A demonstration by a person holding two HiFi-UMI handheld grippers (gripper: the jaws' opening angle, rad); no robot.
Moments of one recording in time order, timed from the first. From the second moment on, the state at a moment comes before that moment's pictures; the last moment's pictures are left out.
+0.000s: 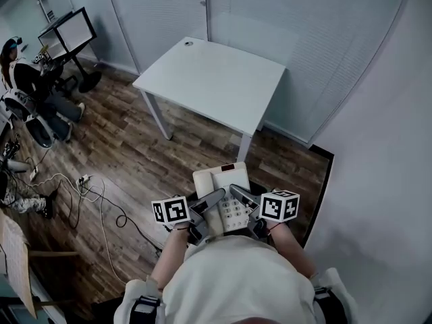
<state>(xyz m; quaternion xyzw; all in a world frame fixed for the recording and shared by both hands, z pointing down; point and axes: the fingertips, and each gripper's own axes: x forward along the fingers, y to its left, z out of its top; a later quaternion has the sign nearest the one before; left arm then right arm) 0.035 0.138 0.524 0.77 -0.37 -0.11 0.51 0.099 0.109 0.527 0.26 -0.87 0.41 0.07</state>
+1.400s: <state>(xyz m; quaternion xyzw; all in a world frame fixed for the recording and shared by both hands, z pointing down) -0.088 -0.025 0.529 0.79 -0.33 -0.09 0.51 -0.021 -0.047 0.530 0.31 -0.86 0.41 0.06</state>
